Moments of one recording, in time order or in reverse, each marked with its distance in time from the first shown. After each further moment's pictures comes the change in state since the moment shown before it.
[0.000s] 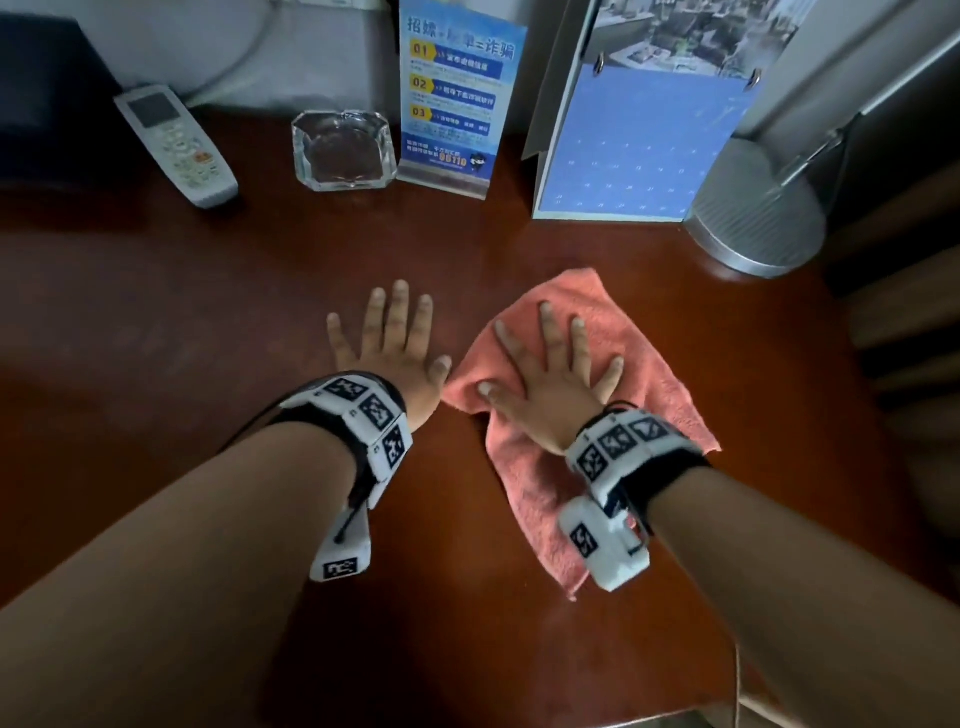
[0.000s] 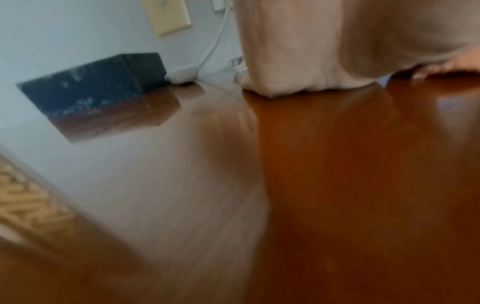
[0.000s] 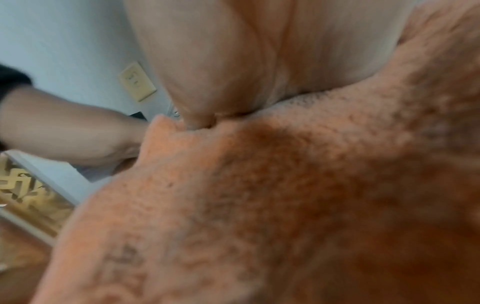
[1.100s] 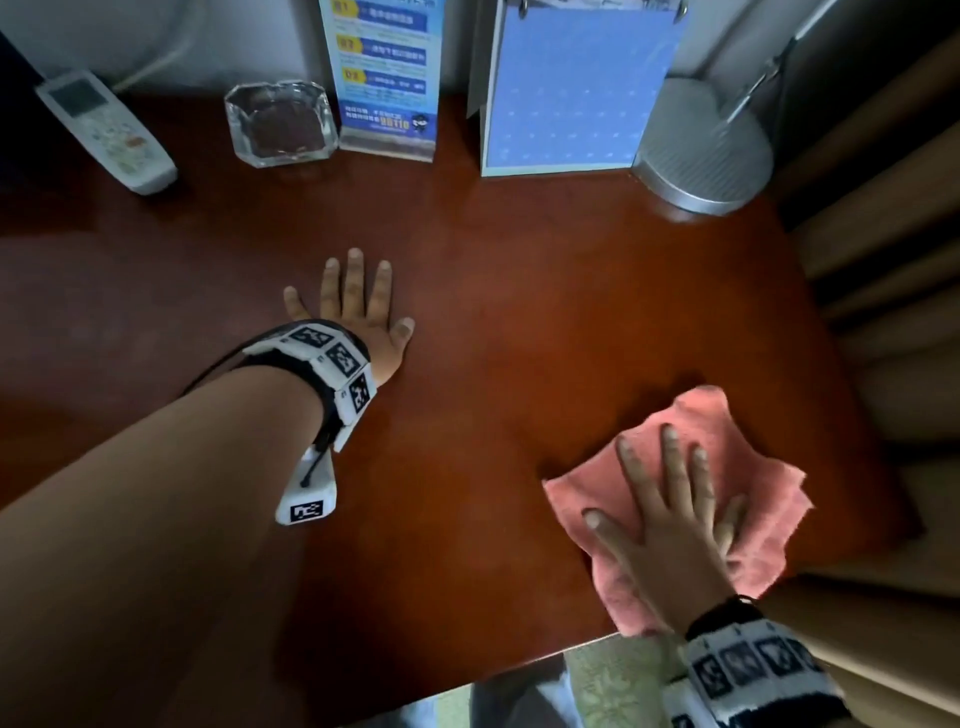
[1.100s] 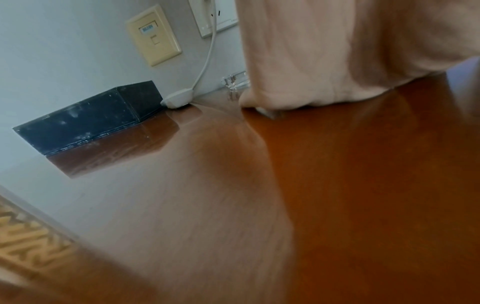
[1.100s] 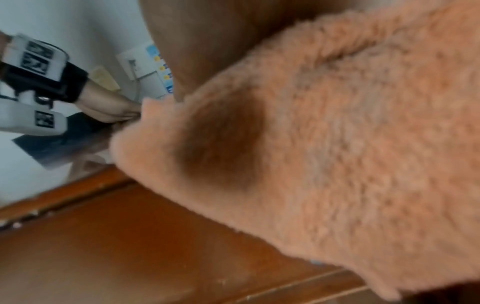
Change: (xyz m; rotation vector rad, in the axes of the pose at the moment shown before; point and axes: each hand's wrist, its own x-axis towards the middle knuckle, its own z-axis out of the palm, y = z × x) left_hand 0.004 0.001 0.001 0.058 0.008 -0.032; right_hand -0.164 0.106 0.099 -0.004 0.159 0.312
